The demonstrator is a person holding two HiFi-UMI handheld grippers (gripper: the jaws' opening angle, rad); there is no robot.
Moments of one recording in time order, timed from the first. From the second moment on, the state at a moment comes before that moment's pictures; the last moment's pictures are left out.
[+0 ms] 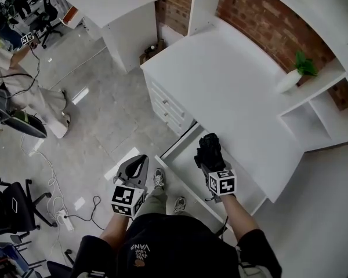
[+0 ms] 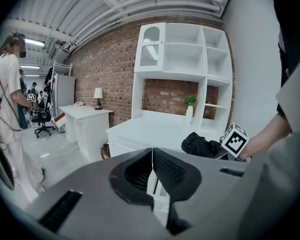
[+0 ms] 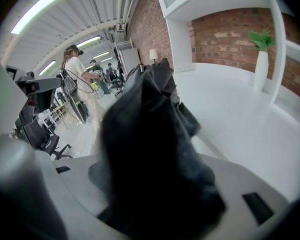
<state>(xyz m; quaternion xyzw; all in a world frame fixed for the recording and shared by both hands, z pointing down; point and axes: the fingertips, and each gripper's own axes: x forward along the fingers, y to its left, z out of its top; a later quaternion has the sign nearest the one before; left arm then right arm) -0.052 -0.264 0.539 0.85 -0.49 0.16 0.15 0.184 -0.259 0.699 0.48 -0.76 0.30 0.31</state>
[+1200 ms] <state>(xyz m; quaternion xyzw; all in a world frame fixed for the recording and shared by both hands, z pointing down) -0.028 -0.335 0.589 0.86 -0.43 0.18 0.19 0.174 -0.305 0.842 0.43 -0.70 0.33 0.47</state>
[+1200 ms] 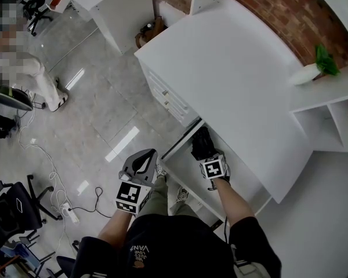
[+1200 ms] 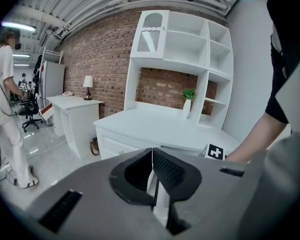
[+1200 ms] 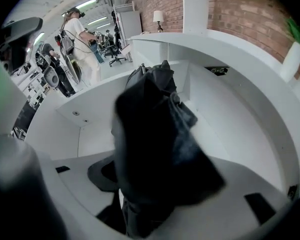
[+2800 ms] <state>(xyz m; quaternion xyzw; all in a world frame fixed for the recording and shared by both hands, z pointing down) -0.021 -0.278 0.553 0.85 -0.48 0.15 0.15 0.177 -0.292 0.660 0.51 -0.78 0.24 0.27</state>
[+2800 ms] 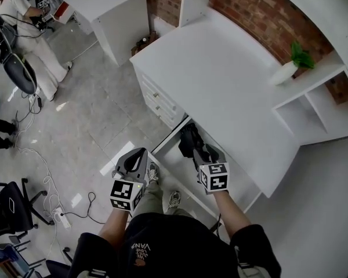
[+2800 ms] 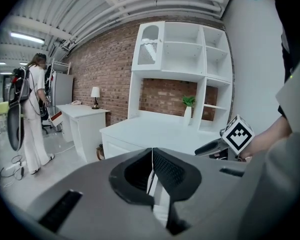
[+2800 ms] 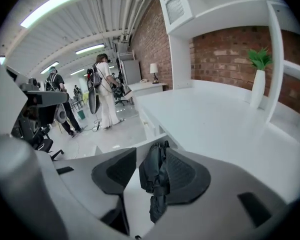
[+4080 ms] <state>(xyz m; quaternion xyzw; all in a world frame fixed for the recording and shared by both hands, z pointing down) 0.026 -0.160 0.478 0.87 -0.47 0.12 0.10 0.216 -0.139 0.436 0.53 -0.84 0.13 0.07</state>
